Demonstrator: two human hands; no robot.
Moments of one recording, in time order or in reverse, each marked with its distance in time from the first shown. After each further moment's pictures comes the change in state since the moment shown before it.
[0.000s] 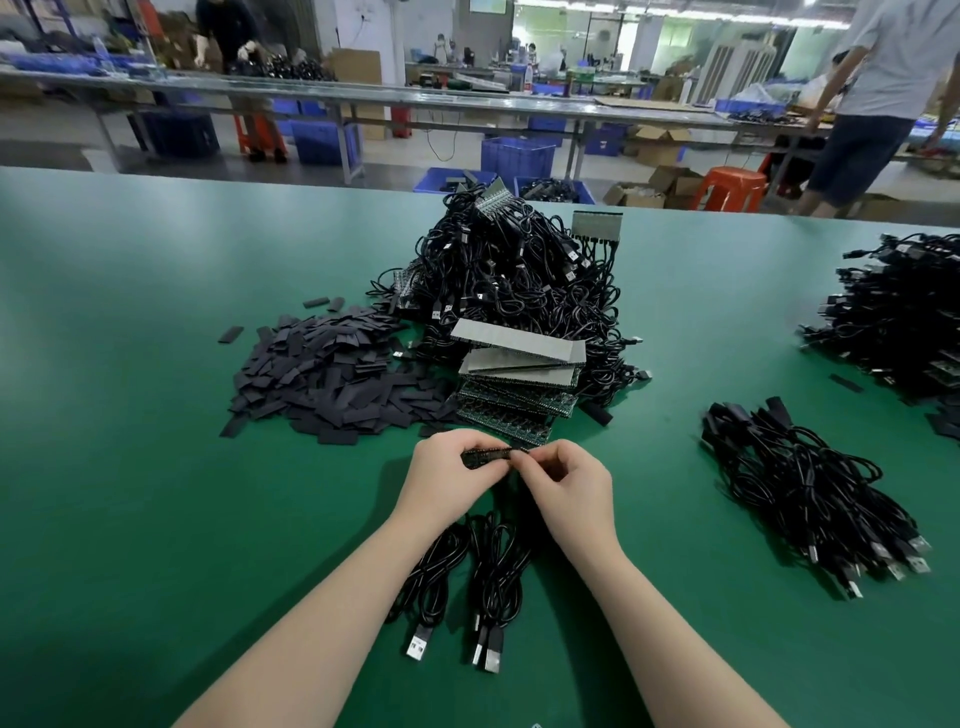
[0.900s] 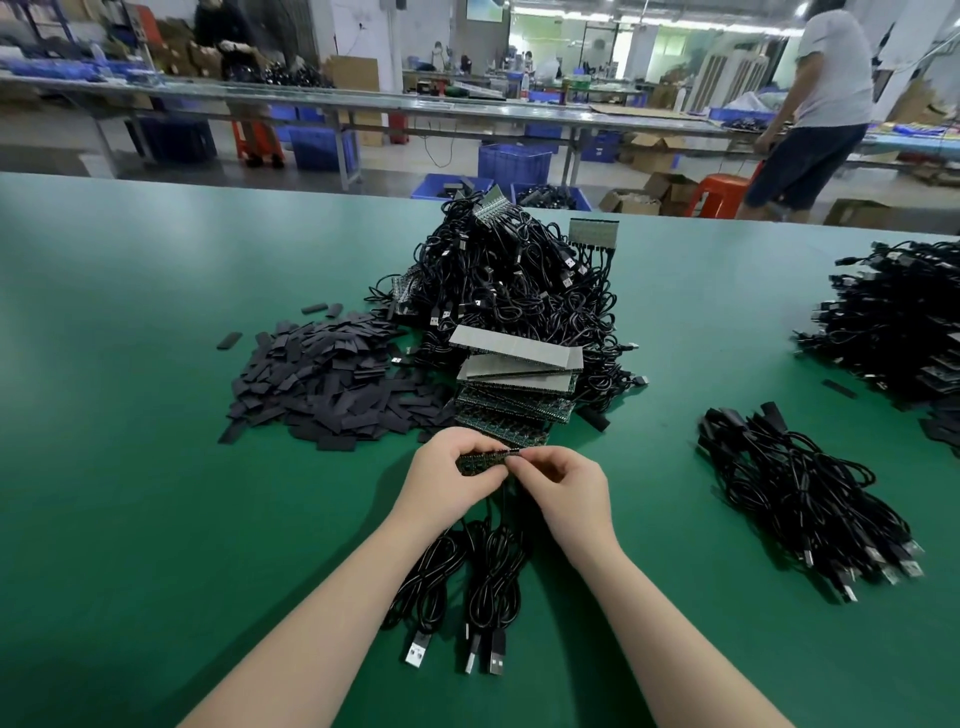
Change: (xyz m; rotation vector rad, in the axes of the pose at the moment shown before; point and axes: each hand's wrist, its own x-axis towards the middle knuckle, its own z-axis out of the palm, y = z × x) left_hand -0.002 -0.001 -0.001 -0.082 0.011 0.057; right_hand 0.003 -0.005 -0.004 0.077 -0.097 0.051
